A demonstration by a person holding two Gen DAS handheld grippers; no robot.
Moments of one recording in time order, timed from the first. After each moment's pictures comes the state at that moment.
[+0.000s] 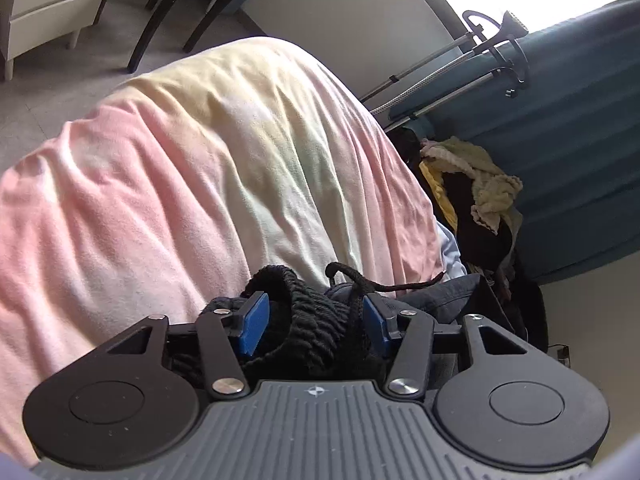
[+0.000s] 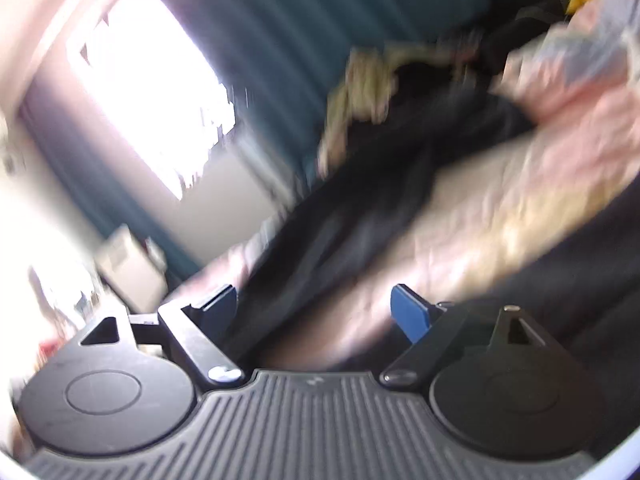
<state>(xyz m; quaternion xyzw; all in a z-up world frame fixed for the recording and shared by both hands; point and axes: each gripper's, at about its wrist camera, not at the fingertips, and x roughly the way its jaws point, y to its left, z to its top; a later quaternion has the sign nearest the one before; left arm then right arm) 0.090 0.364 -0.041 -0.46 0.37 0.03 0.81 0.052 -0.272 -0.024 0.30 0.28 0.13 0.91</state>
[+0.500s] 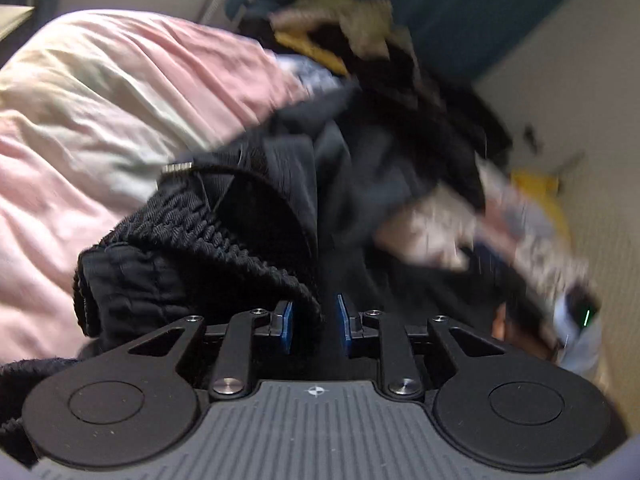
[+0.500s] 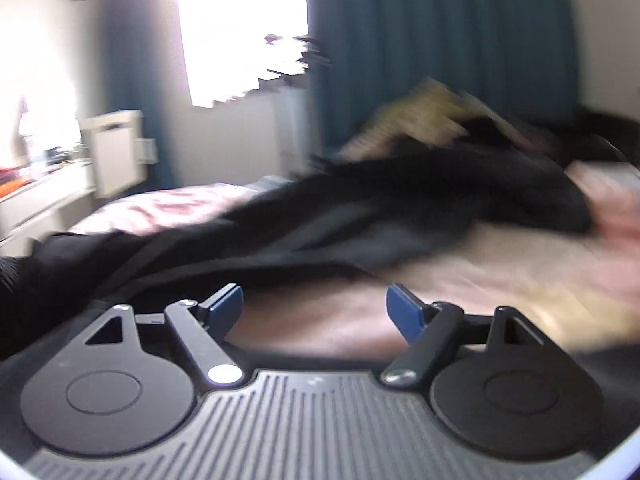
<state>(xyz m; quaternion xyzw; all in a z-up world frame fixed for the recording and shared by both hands) 0.045 0.186 -0.015 -0.18 0.47 -0.18 0.85 0.088 -0.175 -0.051 0.04 0.18 0.19 0.96</state>
